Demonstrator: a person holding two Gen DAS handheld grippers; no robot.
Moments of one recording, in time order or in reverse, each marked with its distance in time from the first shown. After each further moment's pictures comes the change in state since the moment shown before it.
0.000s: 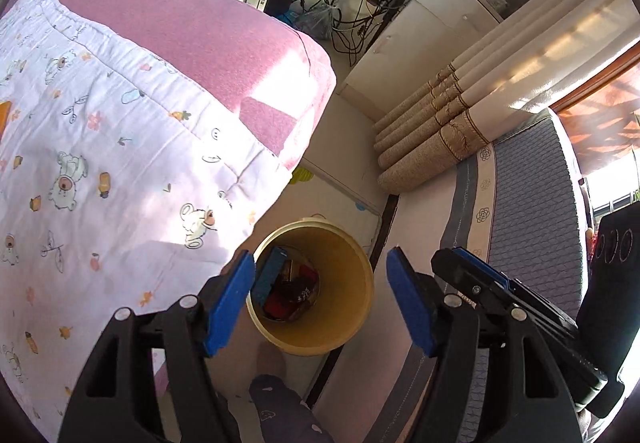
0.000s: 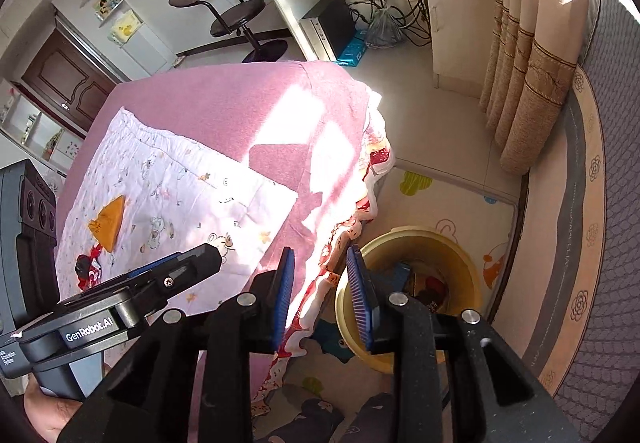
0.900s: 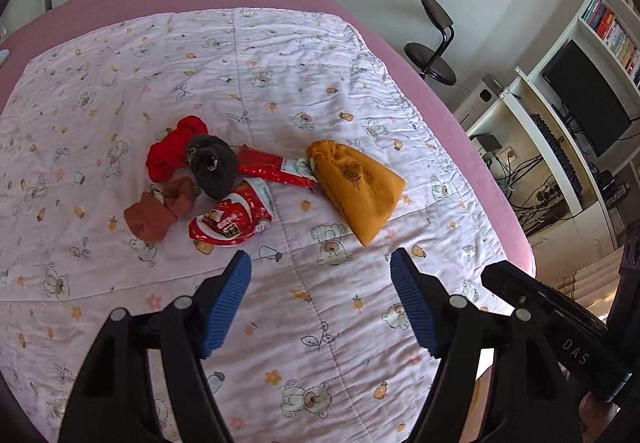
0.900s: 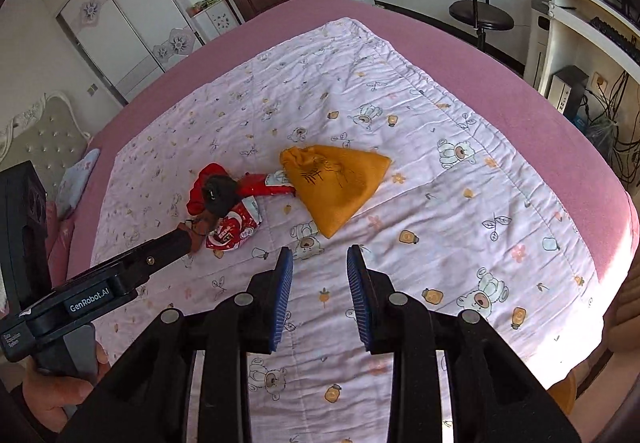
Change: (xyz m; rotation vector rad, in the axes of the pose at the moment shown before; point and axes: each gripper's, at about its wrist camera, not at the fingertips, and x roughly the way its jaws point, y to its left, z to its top) left arm -0.234 0.340 -0.069 -0.531 -0.421 0.367; right arm 0.100 0.390 -0.032 -0.620 0.109 0.318
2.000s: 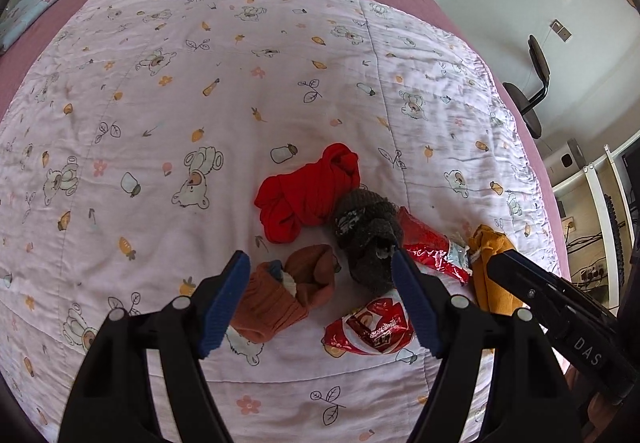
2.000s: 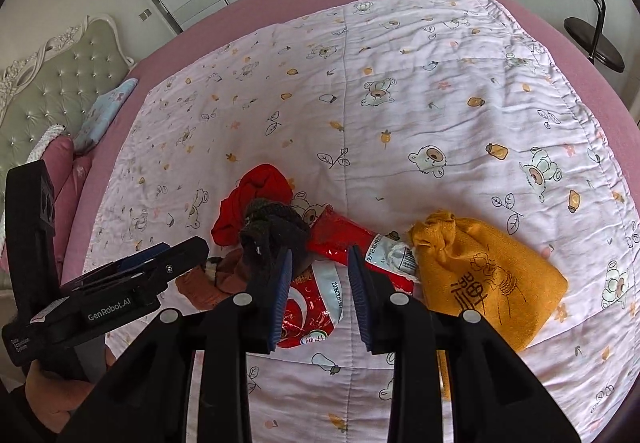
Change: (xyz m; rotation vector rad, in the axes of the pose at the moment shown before) left arm 0.077 0.130 0.063 -0.249 0.020 0.158; right arm 0.175 0.088 0.085 -0.234 0.173 0.148
